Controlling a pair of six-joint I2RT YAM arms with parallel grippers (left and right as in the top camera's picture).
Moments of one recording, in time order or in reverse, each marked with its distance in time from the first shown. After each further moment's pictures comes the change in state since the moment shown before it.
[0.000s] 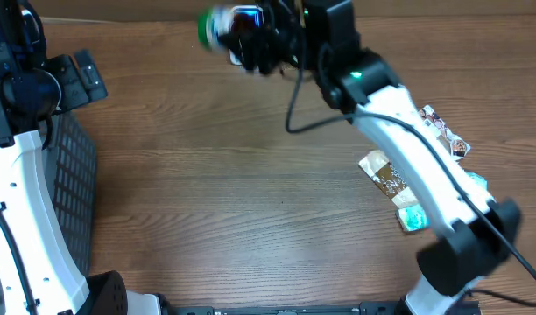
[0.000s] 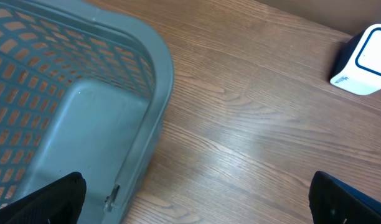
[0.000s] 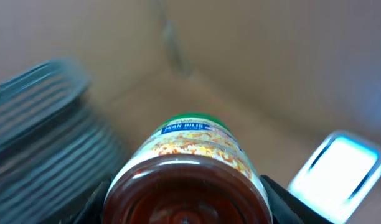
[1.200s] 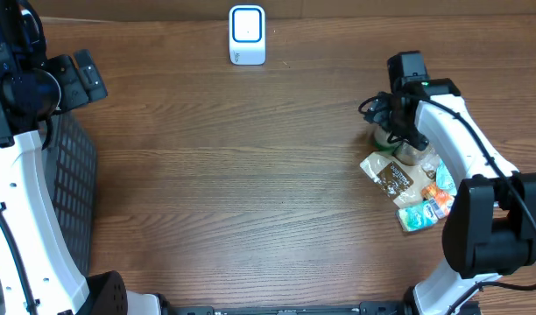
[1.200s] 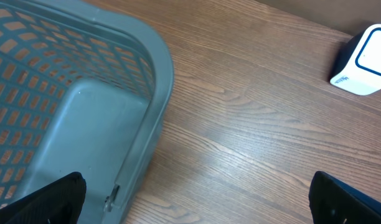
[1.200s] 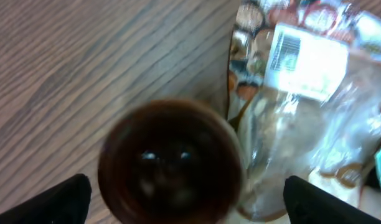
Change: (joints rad) left arm 0.000 0.000 0.000 0.000 0.000 0.000; right arm -0.407 0.031 -0.426 -0.438 0.694 0.525
